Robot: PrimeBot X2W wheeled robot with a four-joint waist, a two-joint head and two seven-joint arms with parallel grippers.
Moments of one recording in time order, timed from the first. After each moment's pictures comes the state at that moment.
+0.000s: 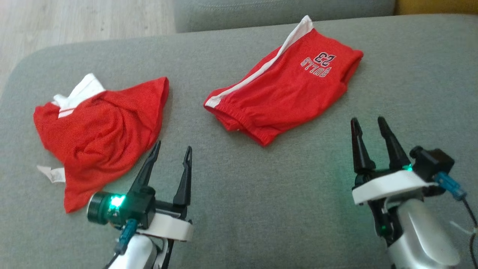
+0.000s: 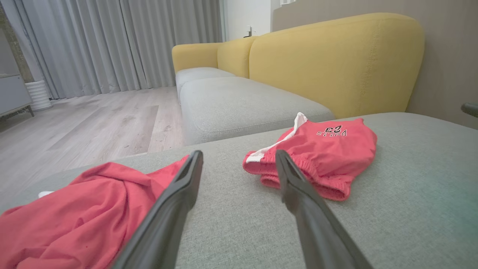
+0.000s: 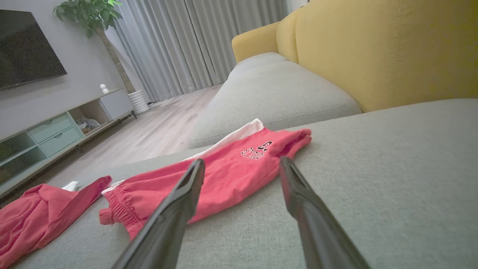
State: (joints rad) left arm -0.20 0.25 -0.56 0.21 -0.32 0.22 -0.26; right arm -0.23 -0.10 0.15 0.42 0.36 0.13 -0.25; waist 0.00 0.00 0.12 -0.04
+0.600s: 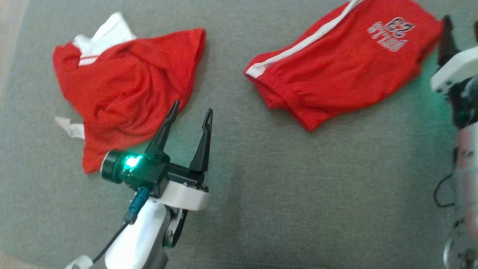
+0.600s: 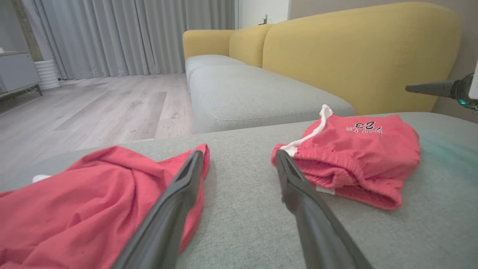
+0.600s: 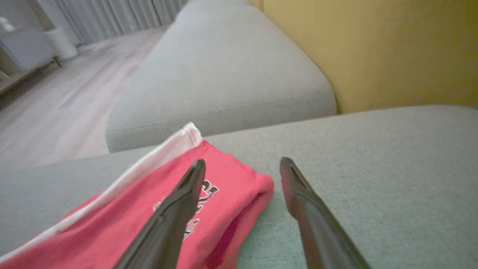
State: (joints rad) left arm -0.33 0.13 -0.49 0.22 -0.22 0.10 -0.26; right arm -0.78 -0.17 -0.26 0.72 0.08 0.13 0.10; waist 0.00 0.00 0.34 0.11
